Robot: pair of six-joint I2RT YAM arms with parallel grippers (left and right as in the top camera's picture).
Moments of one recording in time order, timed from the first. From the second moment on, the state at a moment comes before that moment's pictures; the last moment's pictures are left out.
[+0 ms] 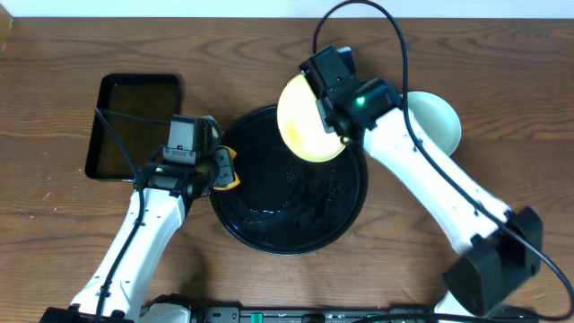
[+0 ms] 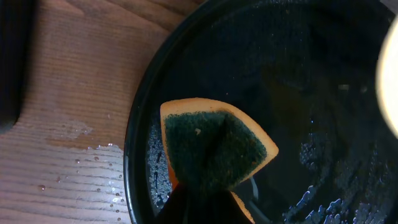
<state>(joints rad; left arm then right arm) -0.16 1.32 0.85 -0.61 0.09 -0.35 0.63 1.82 1.68 -0.96 0.51 0.23</state>
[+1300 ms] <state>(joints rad) -0.16 1.40 0.85 -0.60 0.10 -0.35 0.82 1.79 1.69 -0.81 1.31 0.12</state>
